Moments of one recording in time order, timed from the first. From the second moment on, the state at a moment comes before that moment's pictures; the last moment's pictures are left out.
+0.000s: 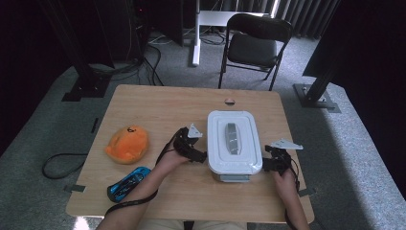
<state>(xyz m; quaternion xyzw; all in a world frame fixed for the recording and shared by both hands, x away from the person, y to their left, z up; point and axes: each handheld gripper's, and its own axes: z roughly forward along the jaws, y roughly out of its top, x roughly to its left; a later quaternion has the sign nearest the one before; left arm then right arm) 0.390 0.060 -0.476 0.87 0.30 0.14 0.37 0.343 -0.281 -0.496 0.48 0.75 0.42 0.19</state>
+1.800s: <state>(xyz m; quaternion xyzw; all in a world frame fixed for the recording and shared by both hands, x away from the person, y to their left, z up) 0.311 0.072 -0.476 0.87 0.26 0.13 0.40 0.343 -0.274 -0.499 0.41 0.78 0.45 0.14</state>
